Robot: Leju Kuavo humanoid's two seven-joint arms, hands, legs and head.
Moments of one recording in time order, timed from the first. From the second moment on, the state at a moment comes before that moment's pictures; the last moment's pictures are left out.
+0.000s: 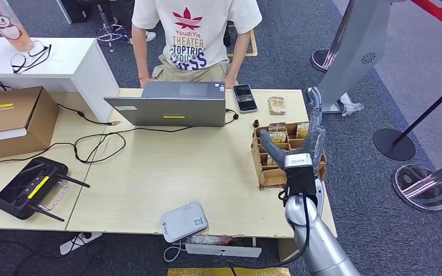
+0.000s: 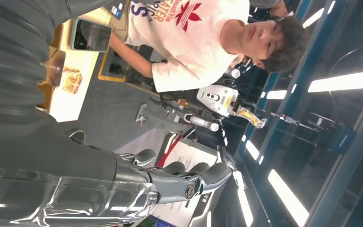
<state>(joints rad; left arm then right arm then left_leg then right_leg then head) -0.08 -0.13 0.43 -0.19 -0.62 0.37 -0.04 -0.32 0.01 0.35 -1.30 0.11 -0.60 -0.59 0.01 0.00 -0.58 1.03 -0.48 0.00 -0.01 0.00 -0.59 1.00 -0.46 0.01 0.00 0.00</state>
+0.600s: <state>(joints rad) -0.08 -0.14 0.43 -0.19 -0.63 0.37 -0.03 -0.21 -0.06 0.22 -1.33 0.24 -0.69 -0.56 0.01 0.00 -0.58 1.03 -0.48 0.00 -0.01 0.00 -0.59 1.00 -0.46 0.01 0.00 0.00</state>
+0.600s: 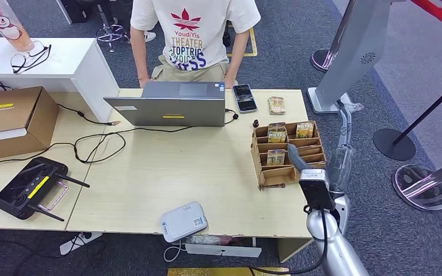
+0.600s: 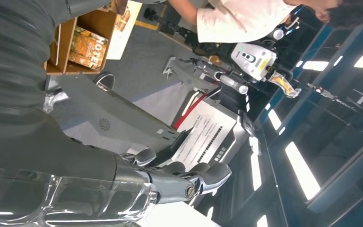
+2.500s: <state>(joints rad) -0.07 -0.13 0.46 -0.19 -0.60 0.38 -0.05 -0.18 -0.18 0.19 -1.15 0.64 -0.69 -0.44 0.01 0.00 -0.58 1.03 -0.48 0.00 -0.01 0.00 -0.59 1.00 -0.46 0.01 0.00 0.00</state>
